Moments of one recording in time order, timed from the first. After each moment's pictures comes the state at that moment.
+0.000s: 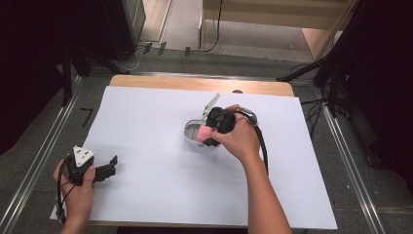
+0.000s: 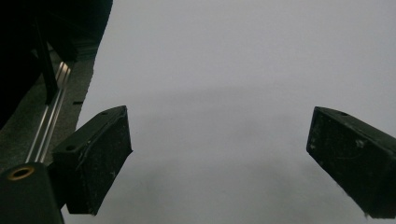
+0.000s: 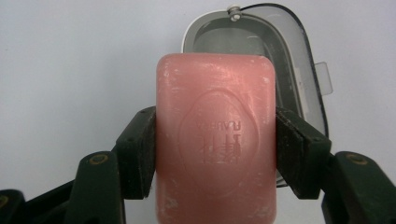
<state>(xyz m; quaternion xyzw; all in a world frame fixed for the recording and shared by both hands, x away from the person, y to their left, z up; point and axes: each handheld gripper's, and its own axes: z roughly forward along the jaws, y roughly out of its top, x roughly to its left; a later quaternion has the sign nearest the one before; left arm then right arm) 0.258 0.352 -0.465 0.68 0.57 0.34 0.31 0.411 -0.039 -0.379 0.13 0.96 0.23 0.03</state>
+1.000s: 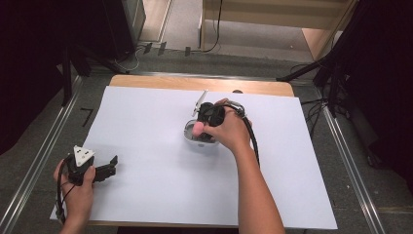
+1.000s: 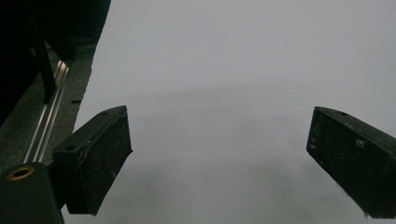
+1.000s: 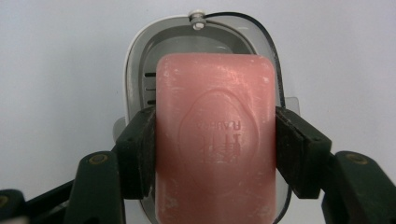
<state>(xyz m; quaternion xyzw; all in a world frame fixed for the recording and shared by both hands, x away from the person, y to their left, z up) 0.259 0.352 -0.465 0.68 0.57 0.33 0.31 0.441 -0.014 -0.394 0.10 0.97 0.19 0.05</state>
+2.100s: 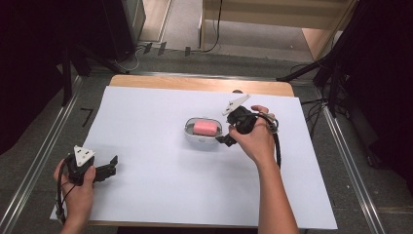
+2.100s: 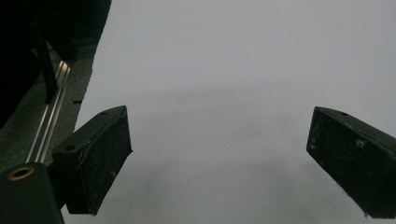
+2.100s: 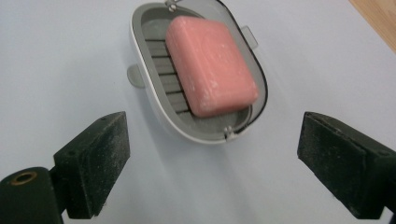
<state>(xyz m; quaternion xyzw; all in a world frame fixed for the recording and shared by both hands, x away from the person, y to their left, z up) 0.258 0.351 -0.465 0.68 0.57 0.33 0.31 0.407 -0.101 -0.387 0.22 0.92 0.31 0.08</state>
